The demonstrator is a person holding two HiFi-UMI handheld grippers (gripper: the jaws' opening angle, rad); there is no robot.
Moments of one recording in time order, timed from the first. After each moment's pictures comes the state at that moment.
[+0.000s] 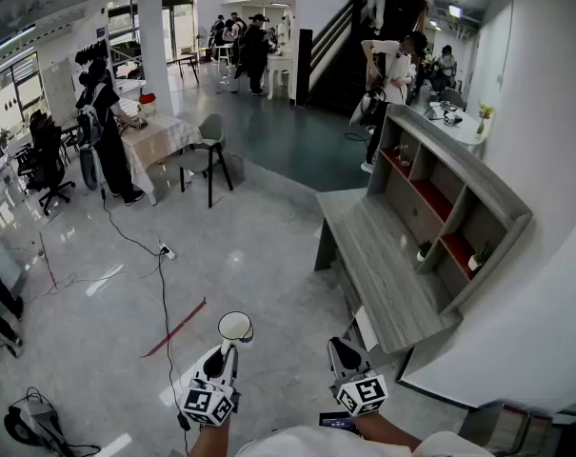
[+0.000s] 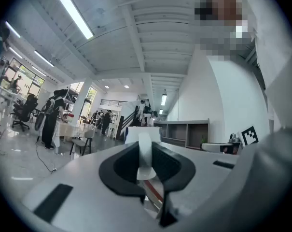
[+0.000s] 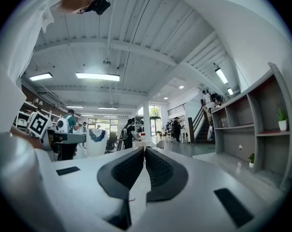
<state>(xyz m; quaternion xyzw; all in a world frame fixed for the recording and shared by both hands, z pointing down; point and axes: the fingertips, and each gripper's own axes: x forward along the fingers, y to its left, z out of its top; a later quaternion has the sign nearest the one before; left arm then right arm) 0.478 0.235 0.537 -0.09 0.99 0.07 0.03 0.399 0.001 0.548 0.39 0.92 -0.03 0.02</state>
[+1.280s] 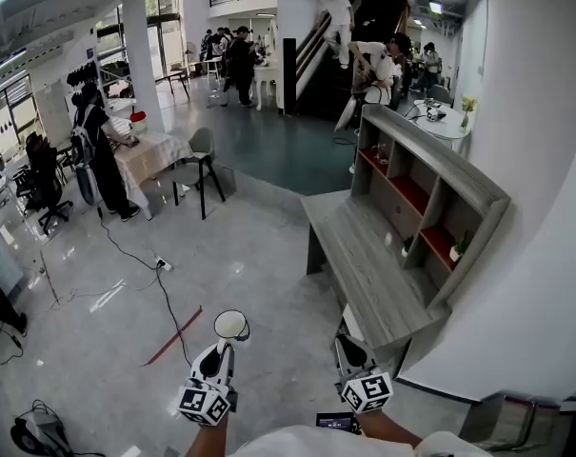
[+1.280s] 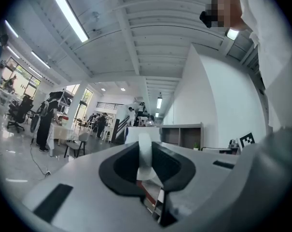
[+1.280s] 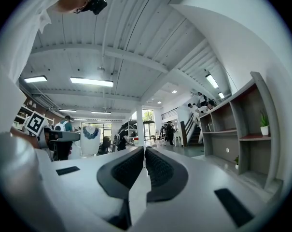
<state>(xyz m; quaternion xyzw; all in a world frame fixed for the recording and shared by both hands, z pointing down) 0.497 0.157 0.509 -0.11 0.99 0.08 0.05 0.415 -0.103 0.532 0.35 0.93 -0.05 0.04</state>
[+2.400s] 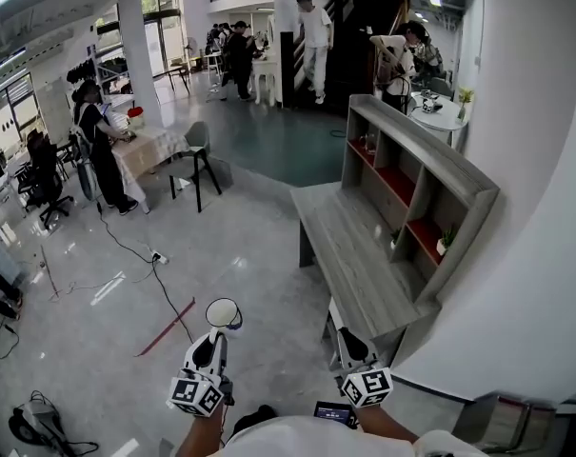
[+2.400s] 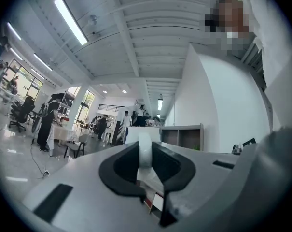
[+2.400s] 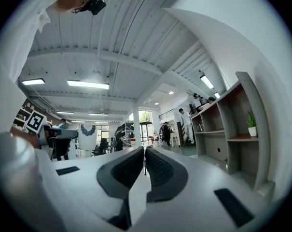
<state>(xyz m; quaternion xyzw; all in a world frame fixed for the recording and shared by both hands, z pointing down) 0.487 0.094 0.503 -0.09 0.99 0.08 0.06 0.403 -0.186 0.539 0.34 0.94 -0.06 0.04</state>
